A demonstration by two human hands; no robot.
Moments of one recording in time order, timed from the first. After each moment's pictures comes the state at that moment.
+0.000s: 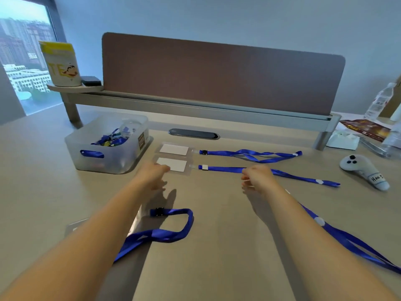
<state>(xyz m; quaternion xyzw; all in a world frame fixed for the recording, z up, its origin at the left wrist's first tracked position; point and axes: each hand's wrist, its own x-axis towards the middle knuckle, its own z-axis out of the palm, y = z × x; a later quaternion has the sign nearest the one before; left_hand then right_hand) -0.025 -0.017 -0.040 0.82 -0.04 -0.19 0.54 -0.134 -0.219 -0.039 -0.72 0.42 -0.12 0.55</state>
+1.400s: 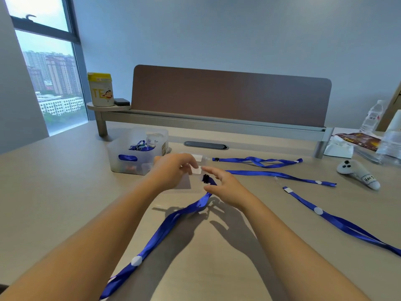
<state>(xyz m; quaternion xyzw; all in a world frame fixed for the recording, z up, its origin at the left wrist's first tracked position) -0.088 0.046 0.007 0.90 -0.37 0.05 0.23 -0.176 -0.079 -0.014 -0.91 0.09 -0.08 0.40</state>
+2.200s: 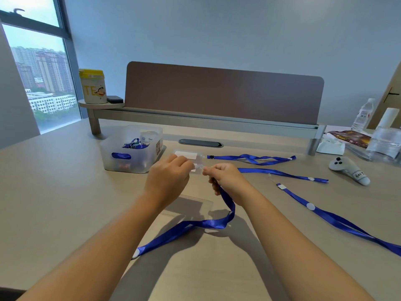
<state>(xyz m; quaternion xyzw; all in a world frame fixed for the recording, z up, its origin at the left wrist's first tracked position) -0.103 0.049 -0.019 0.76 -0.49 0.40 0.17 -0.180 -0.082 -0.003 -0.80 0.17 -0.10 0.57</state>
